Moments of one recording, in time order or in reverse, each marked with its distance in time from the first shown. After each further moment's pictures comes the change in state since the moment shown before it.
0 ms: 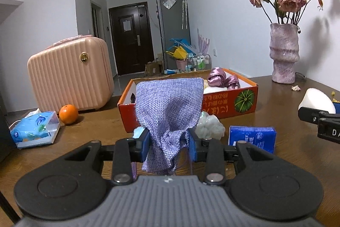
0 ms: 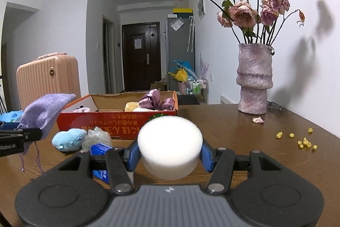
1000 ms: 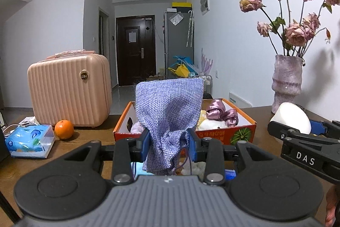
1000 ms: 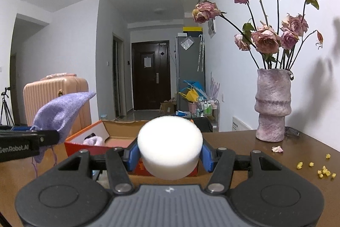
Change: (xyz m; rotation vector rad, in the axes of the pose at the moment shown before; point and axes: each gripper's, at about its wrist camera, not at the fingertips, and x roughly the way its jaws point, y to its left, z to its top) left arm 0.000 0.000 0.038 -0.094 -0.093 -0.007; right arm 0.028 0.027 0.037 -0.007 -0.114 0.052
